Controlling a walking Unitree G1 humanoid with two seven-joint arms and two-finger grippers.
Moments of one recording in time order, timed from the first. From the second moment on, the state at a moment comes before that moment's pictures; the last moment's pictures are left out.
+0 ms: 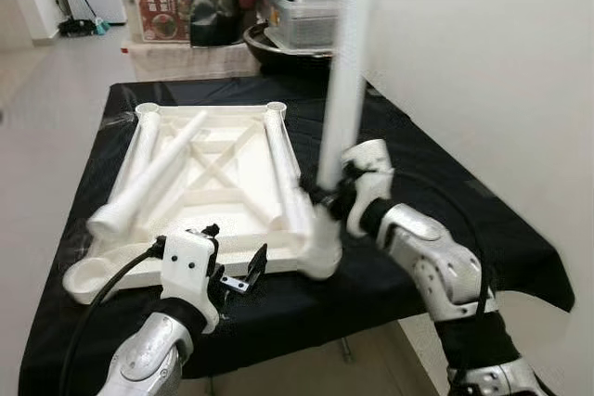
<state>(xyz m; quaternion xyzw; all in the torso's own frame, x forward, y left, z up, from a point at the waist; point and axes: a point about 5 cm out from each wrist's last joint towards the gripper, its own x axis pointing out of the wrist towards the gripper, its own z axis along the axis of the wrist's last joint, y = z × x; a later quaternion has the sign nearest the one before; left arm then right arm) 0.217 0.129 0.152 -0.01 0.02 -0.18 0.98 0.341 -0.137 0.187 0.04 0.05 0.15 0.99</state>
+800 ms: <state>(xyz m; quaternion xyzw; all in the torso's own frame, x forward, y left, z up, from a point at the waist) 0.220 0.127 0.148 -0.02 0.03 -0.19 0.98 0.298 -0.119 0.213 0.02 -0.02 0.33 0.95</state>
